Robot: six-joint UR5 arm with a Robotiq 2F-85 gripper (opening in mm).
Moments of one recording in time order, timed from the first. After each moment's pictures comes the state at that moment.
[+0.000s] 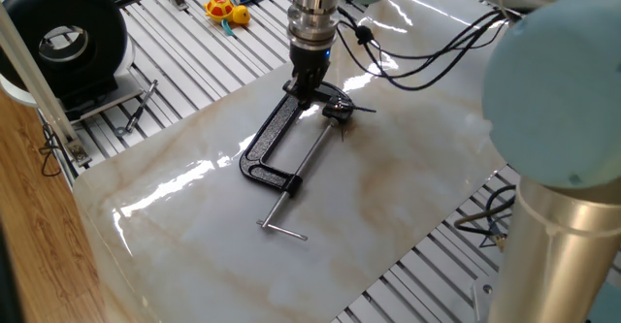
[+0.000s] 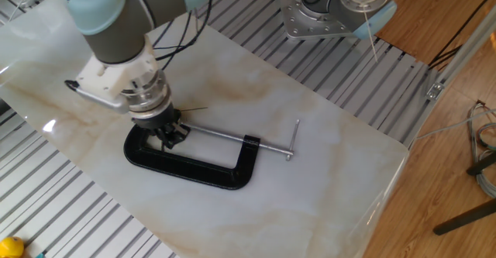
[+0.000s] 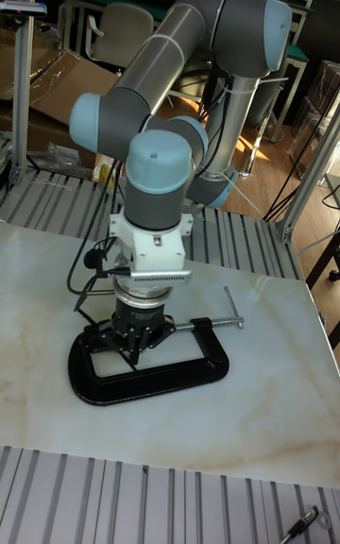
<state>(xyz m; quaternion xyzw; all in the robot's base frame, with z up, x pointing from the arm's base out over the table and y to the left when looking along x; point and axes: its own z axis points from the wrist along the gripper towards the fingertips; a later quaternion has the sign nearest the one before) 0.607 -0.019 0.026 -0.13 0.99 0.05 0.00</state>
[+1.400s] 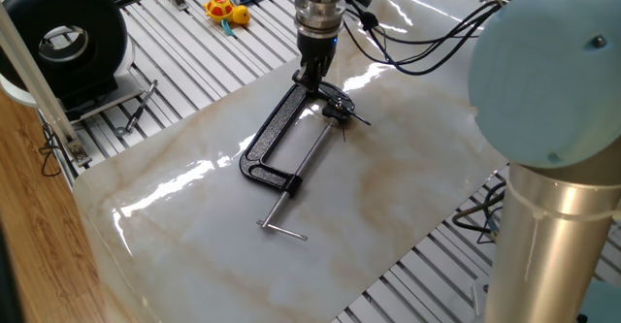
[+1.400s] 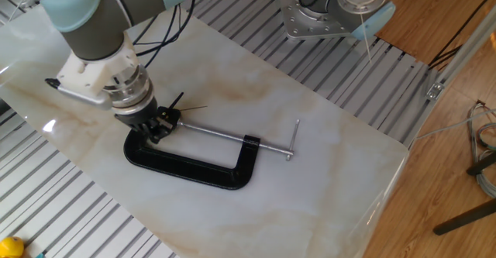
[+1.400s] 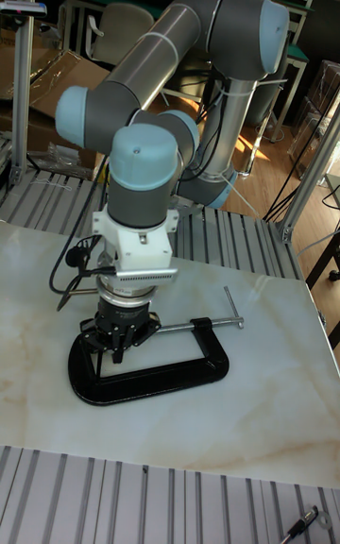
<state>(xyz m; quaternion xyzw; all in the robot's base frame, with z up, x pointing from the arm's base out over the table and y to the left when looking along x) 0.605 -0.035 0.039 -0.14 0.99 0.05 -0.01</state>
